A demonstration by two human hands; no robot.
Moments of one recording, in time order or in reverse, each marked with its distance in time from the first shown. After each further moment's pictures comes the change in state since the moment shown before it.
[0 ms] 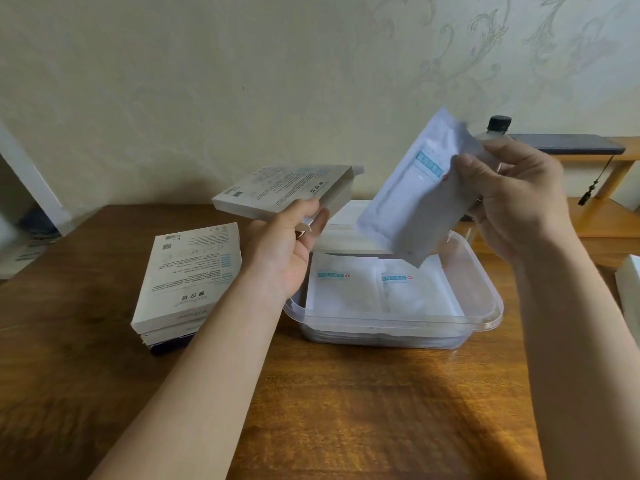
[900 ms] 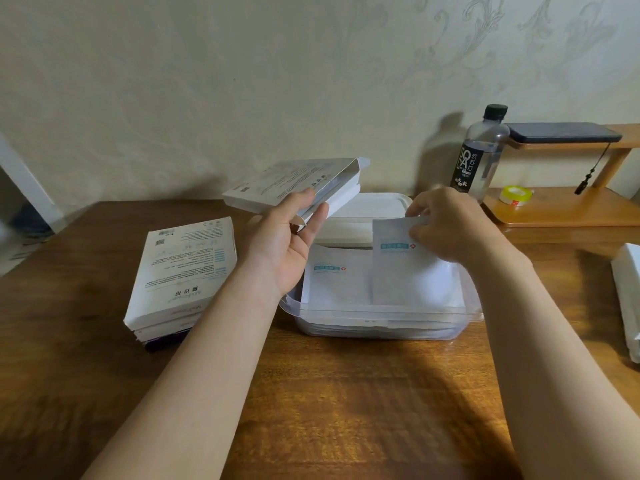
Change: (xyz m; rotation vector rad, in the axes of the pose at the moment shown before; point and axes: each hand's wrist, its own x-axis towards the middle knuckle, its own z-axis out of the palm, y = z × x) left_hand 0.002 -0.004 -0.005 -0.022 -0.086 -0.073; right_hand -0.007 0.035 0.012 -1.289 -0.312 0.099
